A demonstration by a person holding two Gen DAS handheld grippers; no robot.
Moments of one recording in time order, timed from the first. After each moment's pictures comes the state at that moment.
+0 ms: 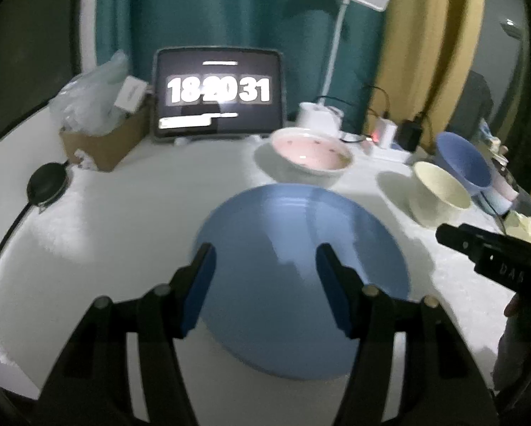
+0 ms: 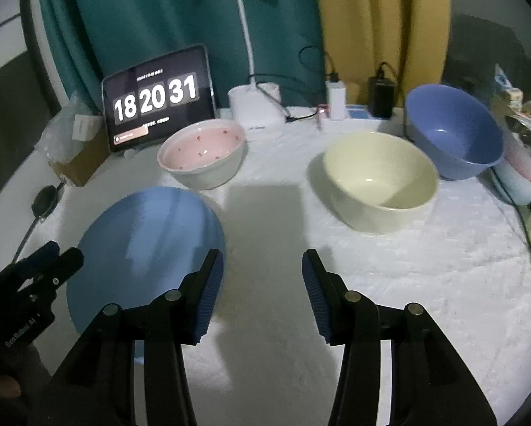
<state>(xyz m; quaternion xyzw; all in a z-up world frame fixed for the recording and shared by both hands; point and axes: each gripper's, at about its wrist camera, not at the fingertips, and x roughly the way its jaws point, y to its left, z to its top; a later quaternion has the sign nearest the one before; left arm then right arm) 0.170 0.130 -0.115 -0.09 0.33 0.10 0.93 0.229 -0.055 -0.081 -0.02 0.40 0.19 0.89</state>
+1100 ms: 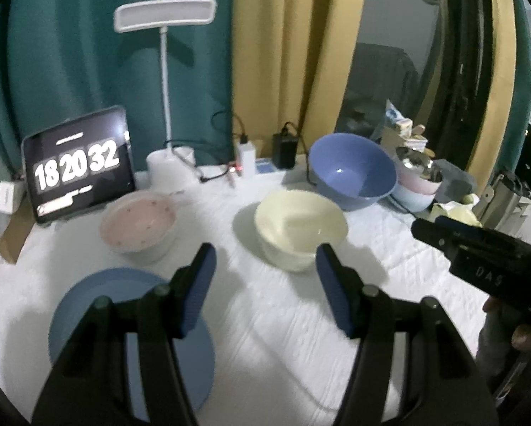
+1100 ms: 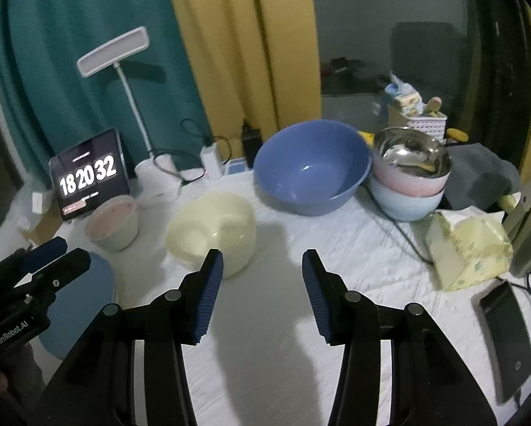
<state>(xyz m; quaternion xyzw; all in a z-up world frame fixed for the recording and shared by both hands) 0.250 -0.027 -0.056 -0.02 0.31 -0.05 0.95 0.244 -0.220 -0.031 0.04 0.34 0.10 0.94</state>
